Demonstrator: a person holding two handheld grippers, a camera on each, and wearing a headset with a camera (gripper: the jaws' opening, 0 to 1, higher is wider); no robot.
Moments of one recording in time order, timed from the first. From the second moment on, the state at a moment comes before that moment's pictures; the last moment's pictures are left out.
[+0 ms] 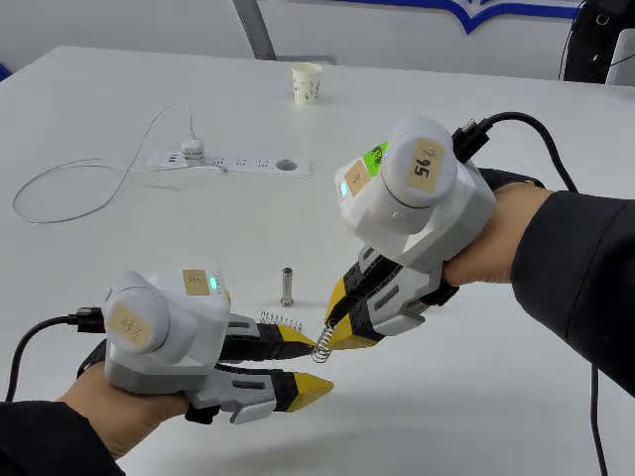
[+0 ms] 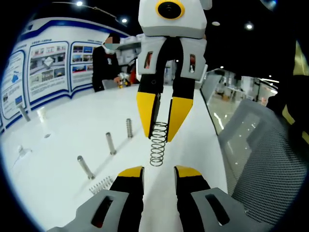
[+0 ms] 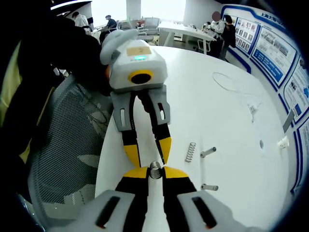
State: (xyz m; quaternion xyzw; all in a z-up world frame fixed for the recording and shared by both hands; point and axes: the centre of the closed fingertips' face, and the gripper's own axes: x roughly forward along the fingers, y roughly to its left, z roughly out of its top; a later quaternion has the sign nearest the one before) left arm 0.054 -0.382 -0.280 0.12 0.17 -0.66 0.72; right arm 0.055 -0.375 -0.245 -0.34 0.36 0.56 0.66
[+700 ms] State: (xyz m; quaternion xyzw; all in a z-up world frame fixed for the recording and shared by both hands) left arm 0.072 -0.345 -0.288 0.10 0.18 -0.61 0.77; right arm 0.080 -0.414 -0.236 -0.35 0.38 0.52 0.68
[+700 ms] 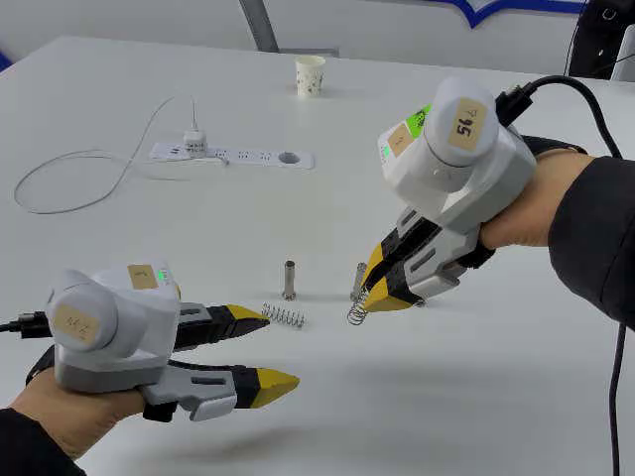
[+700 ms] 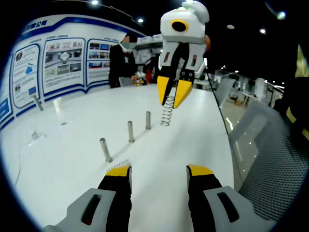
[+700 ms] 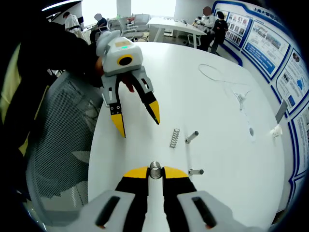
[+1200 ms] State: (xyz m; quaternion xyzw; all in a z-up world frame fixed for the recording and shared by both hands) left arm 0.075 -0.331 -0.289 0.10 0.19 -0.58 0.78; right arm 0.123 -0.443 -0.234 -0.36 0.39 0.47 0.70
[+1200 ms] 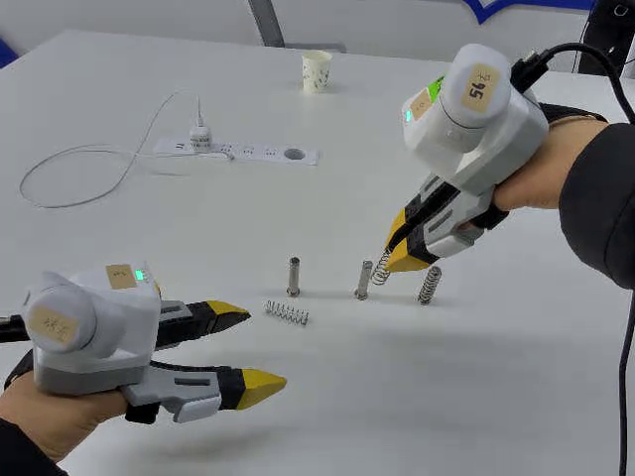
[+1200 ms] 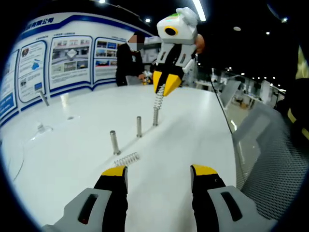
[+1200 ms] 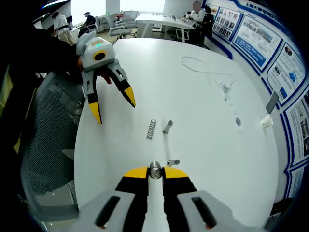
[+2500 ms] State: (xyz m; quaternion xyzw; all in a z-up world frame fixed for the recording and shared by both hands) left arm 0.079 -0.318 -0.298 0.09 0.21 -0.57 0.79; right arm 0.163 -0.444 -0.276 -0.36 0.44 0.44 0.69
